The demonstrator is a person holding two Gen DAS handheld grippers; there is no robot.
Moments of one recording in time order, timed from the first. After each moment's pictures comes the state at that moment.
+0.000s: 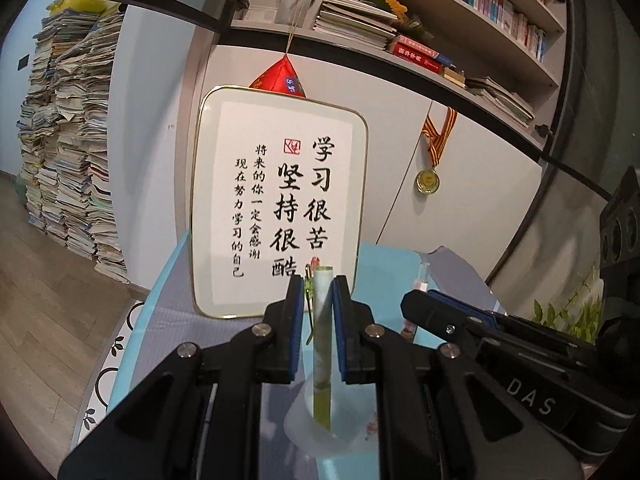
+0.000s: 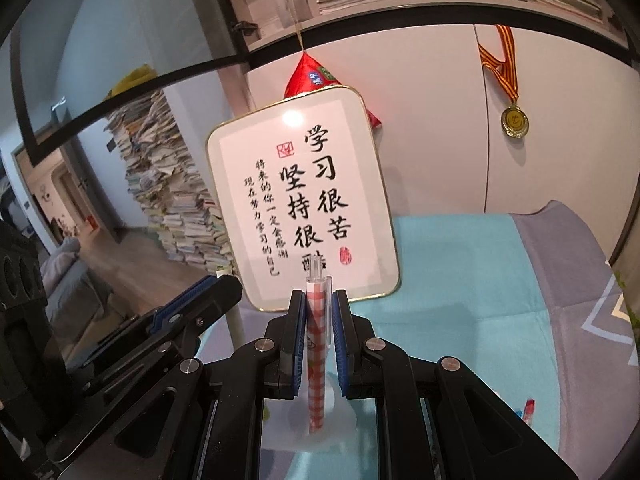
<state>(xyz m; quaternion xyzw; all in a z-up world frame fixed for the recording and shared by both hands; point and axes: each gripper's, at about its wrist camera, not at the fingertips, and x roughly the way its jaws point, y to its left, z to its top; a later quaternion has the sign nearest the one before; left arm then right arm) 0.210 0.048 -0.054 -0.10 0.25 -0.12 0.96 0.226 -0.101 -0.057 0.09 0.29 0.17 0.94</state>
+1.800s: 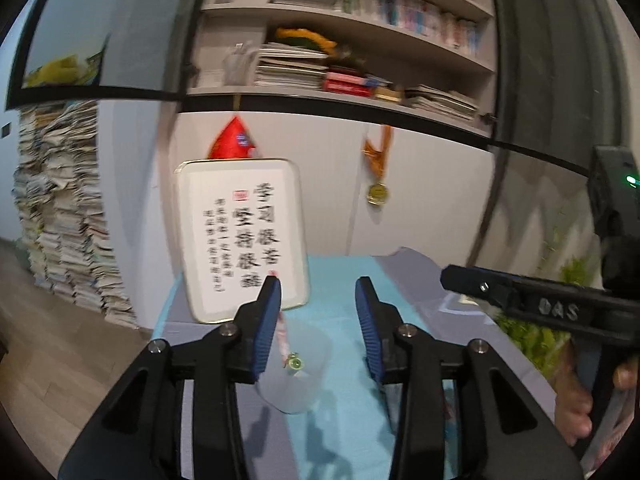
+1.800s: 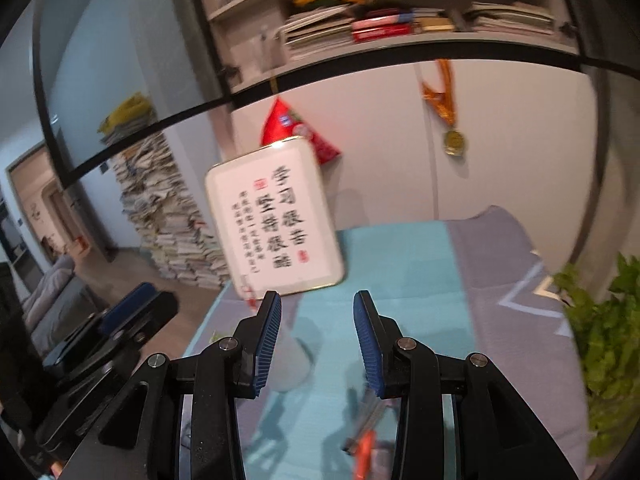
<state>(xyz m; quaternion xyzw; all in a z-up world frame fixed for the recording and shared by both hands) 0.111 0.008 -0.012 -0.02 0.19 -0.16 0.97 0.131 -0.183 -0.016 0.11 0.26 0.13 0.95</state>
